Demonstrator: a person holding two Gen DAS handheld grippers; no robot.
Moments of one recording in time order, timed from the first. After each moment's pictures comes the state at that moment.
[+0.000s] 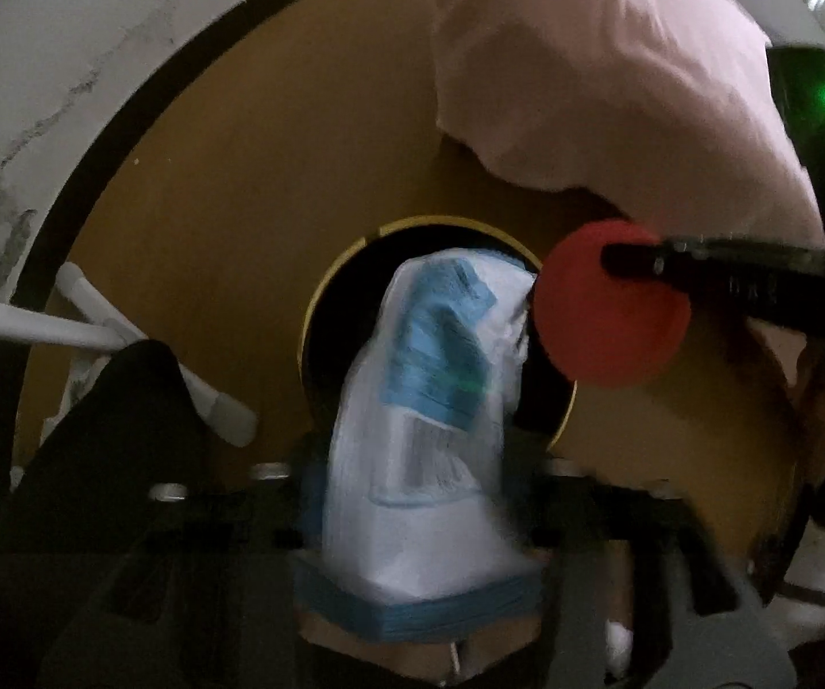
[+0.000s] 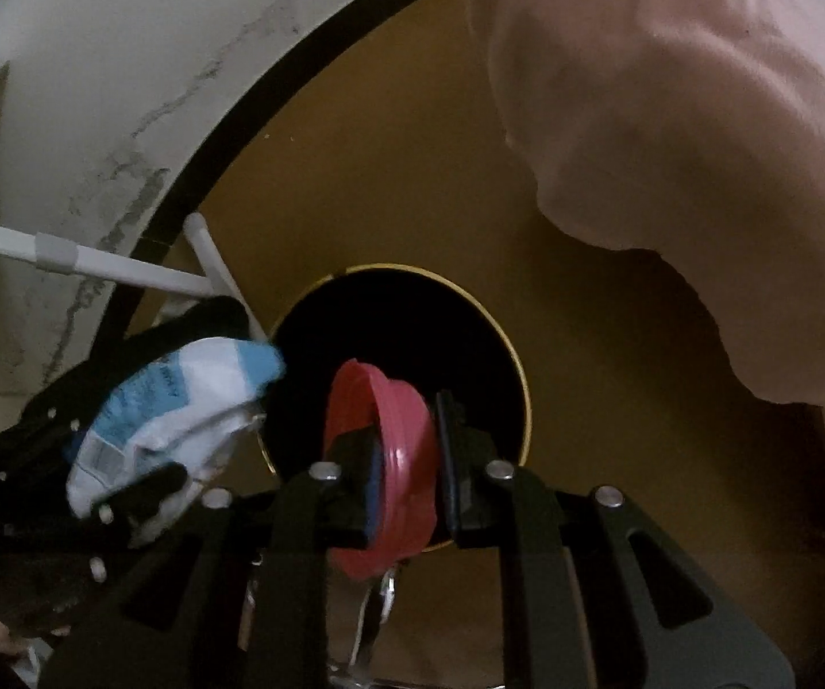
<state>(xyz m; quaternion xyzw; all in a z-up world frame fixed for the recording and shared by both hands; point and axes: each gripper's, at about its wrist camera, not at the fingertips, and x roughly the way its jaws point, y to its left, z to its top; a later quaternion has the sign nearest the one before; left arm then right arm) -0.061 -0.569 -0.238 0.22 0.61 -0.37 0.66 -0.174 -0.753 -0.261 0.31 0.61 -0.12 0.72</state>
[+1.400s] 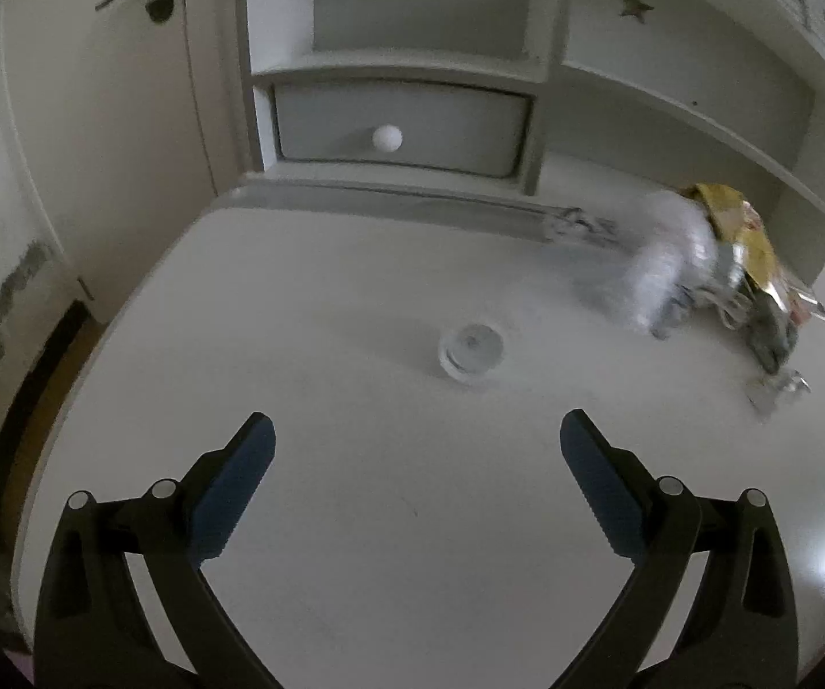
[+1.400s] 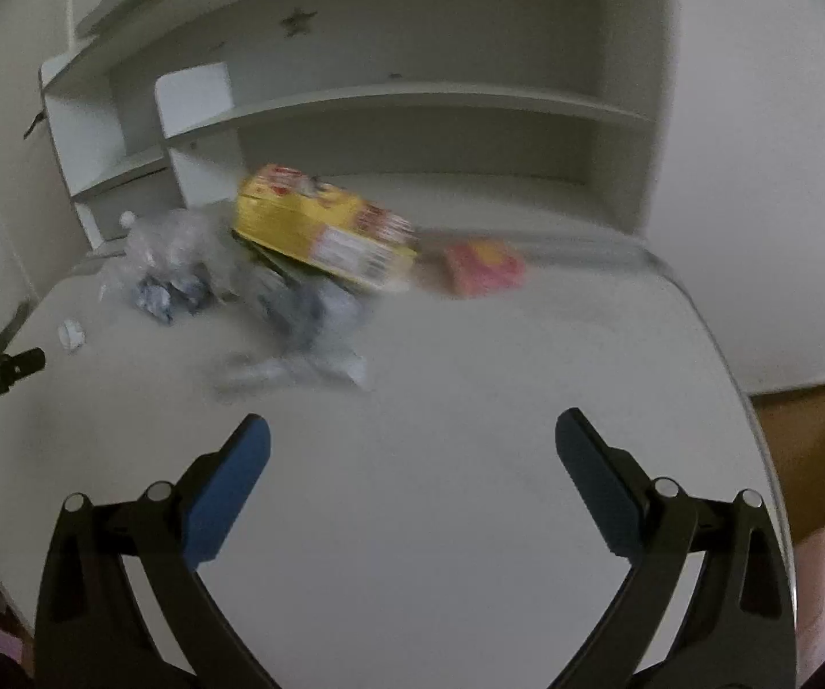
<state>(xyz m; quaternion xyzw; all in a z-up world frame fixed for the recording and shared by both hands) 0.006 0.020 0.034 -0.09 0.40 0.14 0.90 0.074 -0.291 0.036 -0.02 0.38 0.13 0.92</state>
